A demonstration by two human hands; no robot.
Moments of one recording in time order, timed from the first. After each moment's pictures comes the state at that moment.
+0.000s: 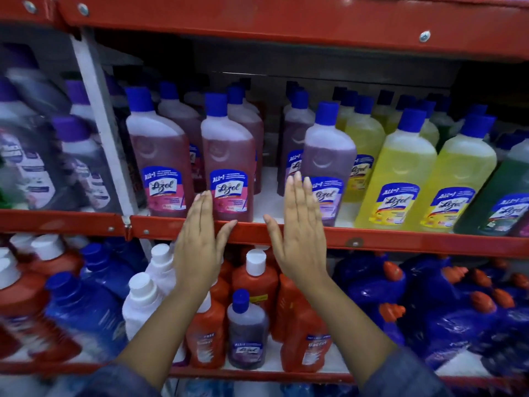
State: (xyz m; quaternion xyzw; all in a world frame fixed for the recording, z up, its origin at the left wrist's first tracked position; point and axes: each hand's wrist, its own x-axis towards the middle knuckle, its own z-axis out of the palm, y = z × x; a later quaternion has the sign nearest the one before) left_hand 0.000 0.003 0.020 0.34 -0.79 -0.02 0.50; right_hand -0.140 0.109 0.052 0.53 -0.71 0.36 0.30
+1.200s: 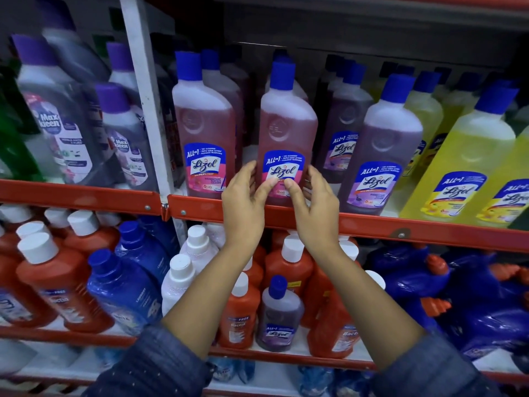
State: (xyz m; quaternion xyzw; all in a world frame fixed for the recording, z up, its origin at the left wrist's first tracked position) left_hand -0.015 -0.010 0.056 0.29 -0.69 -0.34 0.57; right_hand -0.104 0.067 0.066 0.46 -0.67 0.58 0.04
